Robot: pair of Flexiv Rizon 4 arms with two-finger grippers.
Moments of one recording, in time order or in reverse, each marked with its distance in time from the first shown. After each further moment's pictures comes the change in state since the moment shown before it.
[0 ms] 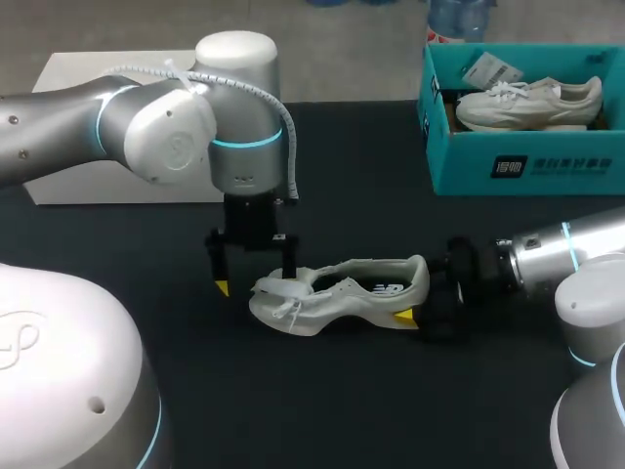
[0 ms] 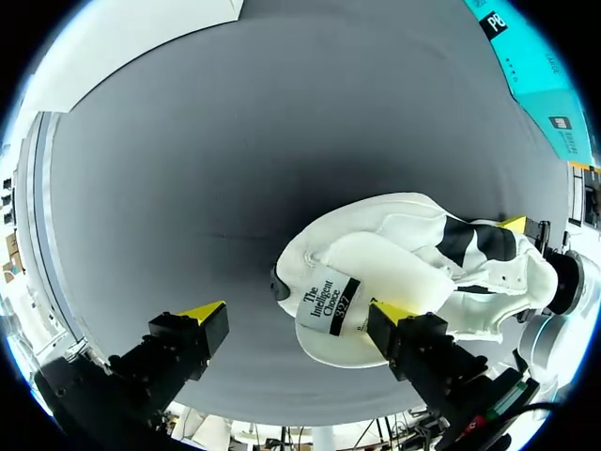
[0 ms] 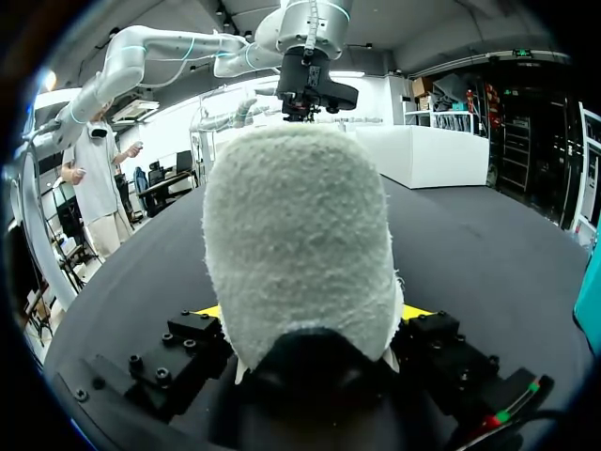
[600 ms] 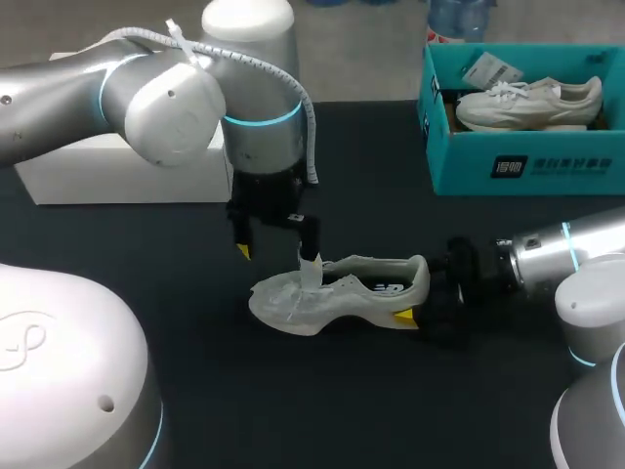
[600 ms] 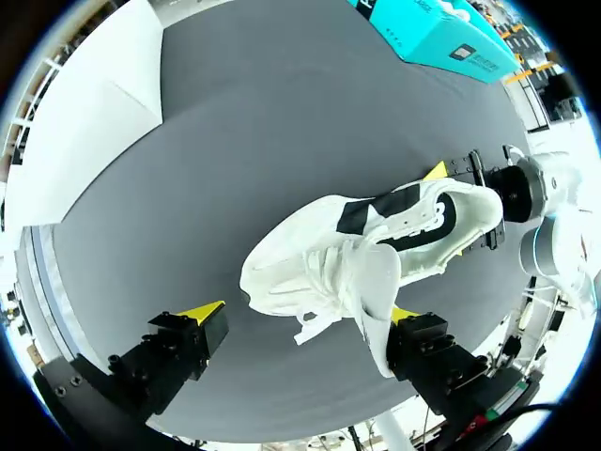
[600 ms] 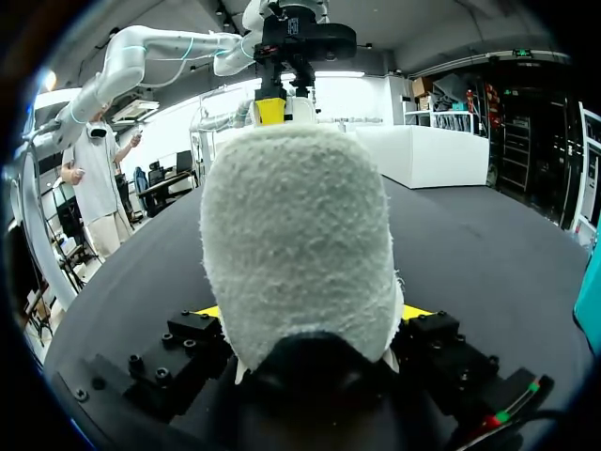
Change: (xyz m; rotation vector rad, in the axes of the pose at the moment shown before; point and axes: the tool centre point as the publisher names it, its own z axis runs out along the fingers) left arm 0.035 0.006 -0.062 0.173 0.001 0.420; right arm 0.000 0.000 0.000 0.000 0.000 0.000
